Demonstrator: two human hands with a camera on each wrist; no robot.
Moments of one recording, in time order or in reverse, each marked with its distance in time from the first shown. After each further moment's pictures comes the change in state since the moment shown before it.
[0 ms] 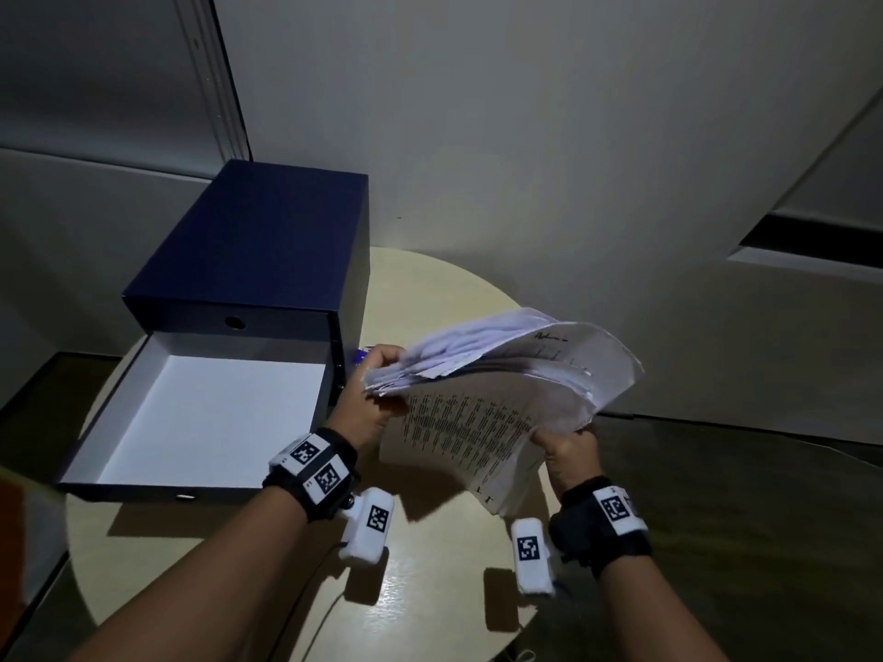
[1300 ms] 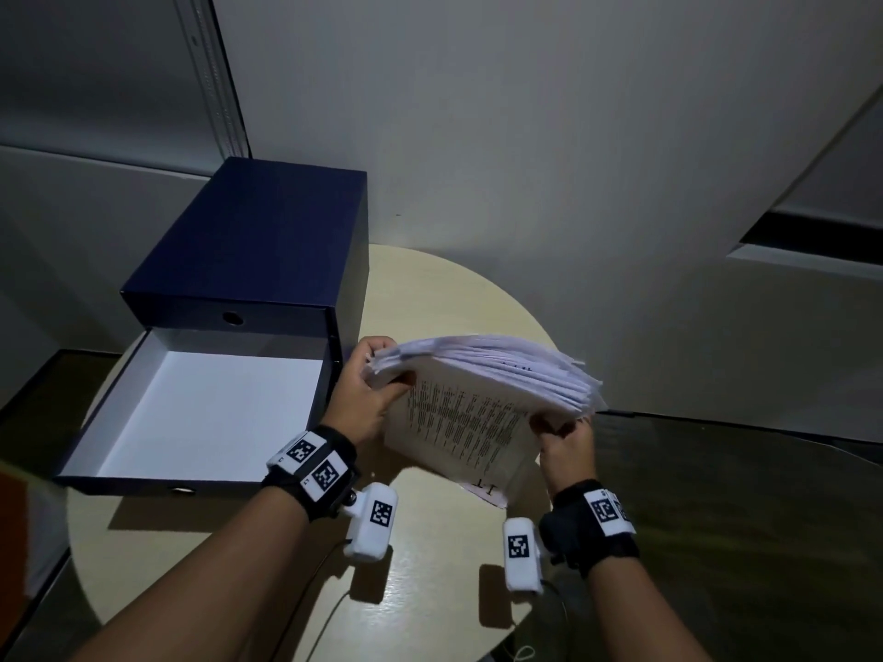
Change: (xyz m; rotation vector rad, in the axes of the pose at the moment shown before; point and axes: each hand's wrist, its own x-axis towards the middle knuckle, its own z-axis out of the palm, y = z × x) left_hand -0.004 -0.001 0.006 0.036 0.142 0.021; right_hand -0.010 -0.003 0.005 0.012 0.009 0.009
